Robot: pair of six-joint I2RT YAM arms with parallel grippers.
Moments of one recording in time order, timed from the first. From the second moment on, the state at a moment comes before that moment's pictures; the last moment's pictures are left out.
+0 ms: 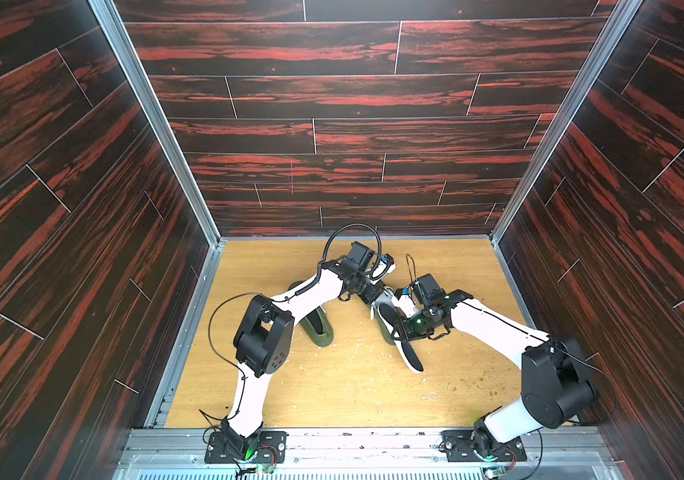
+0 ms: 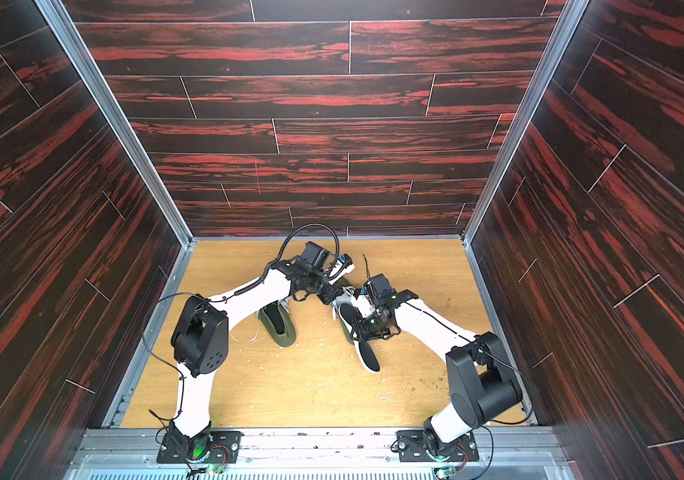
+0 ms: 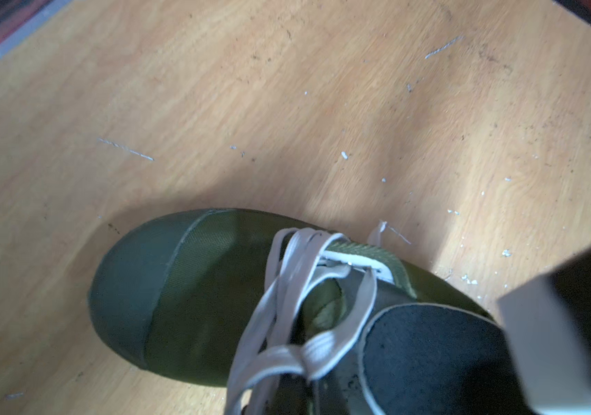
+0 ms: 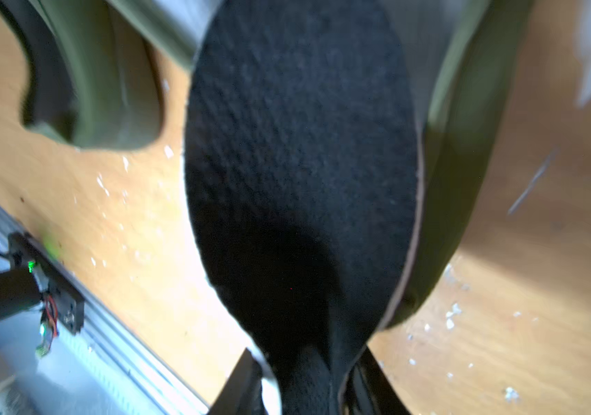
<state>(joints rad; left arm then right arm) -0.62 2.07 1.71 -0.53 0.34 0.21 0.49 1.57 1.03 -0.74 -0.40 0.17</state>
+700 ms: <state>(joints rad) -0.64 2.04 1.68 -0.53 0.42 0.31 0.46 1.71 1.26 -0.90 -0.25 0.09</state>
